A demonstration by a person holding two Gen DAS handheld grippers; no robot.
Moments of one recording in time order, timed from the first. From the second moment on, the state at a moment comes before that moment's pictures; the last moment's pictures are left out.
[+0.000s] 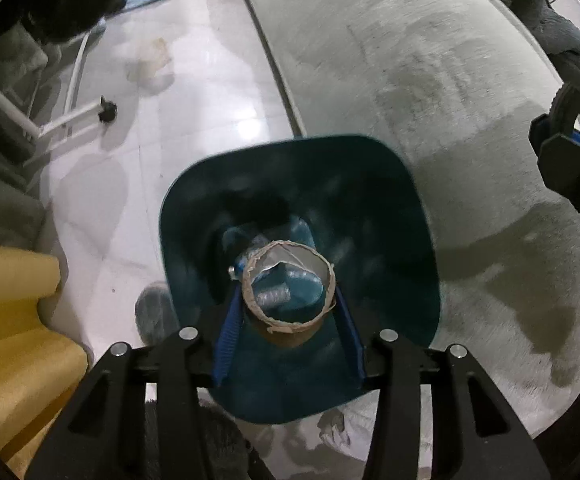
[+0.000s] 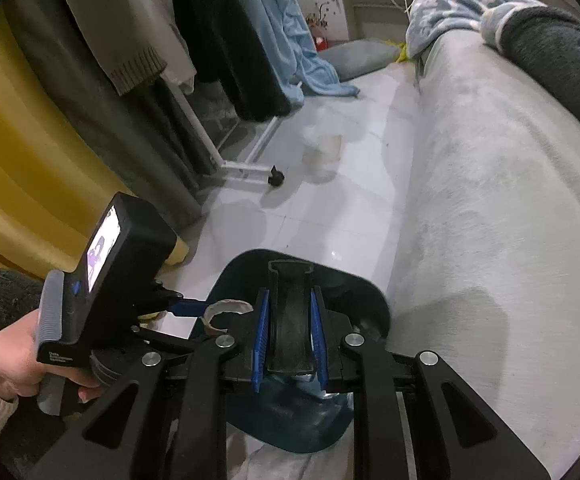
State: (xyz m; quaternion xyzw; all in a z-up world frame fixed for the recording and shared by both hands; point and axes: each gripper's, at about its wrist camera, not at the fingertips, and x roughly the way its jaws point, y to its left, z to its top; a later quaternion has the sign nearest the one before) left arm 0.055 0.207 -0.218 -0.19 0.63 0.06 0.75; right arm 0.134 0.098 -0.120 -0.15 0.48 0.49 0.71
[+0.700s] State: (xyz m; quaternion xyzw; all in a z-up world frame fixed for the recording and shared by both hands) left arm 0.028 0.249 -0.164 -0.19 0.56 0.09 0.81; right arm 0.122 0.141 -0.184 -0.19 0.55 0.46 0.67
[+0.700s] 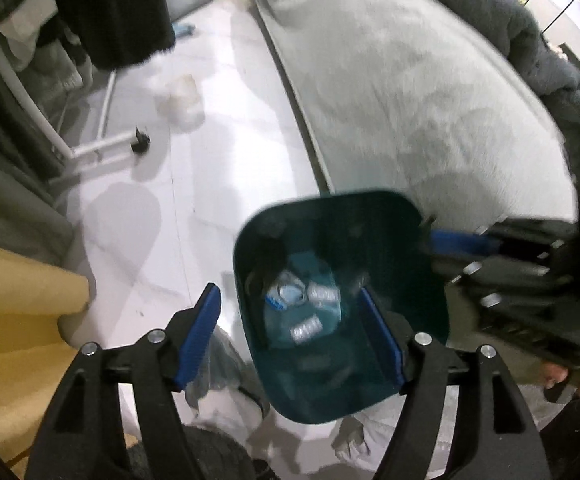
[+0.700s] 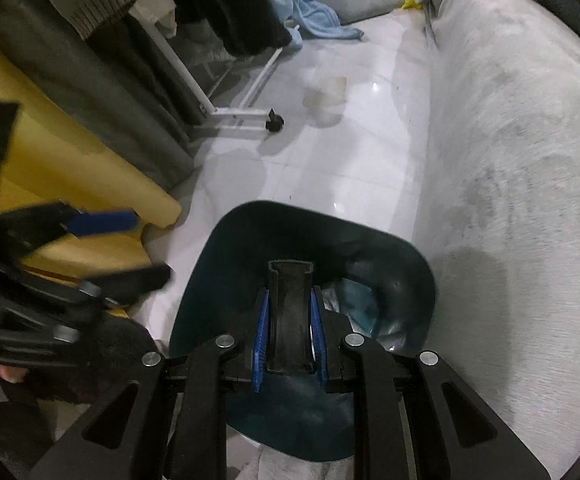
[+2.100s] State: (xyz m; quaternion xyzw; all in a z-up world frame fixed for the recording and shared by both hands) left arm 0.027 0.213 -0.010 -0.14 0.26 0.07 0.95; right arm 0.109 0.100 -0.130 -0.22 0.47 0.48 0.71
